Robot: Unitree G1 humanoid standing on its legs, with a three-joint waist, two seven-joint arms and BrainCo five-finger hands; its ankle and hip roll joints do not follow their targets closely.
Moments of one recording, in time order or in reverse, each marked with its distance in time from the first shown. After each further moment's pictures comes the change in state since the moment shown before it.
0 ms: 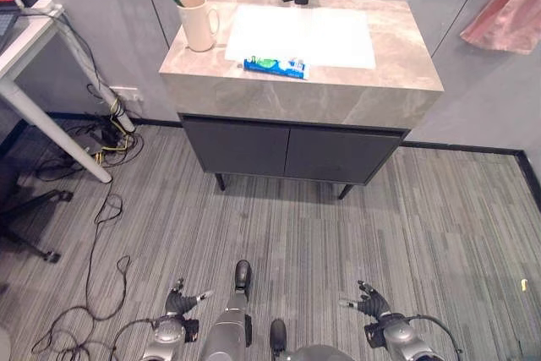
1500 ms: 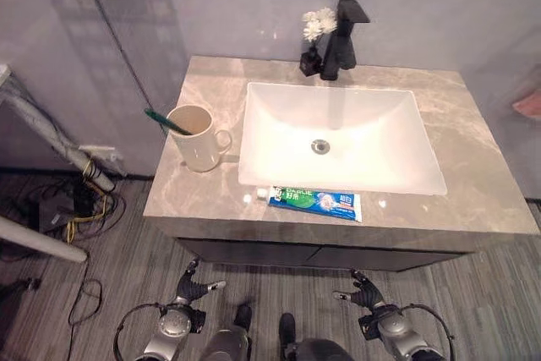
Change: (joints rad) left arm 0.050 0.047 -0.135 -0.226 0.093 -0.020 -0.001; right arm -0.001 0.005 0.001 -0.090 -0.031 -0.021 -0.025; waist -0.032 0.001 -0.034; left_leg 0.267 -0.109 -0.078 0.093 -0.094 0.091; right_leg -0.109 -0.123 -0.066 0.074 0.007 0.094
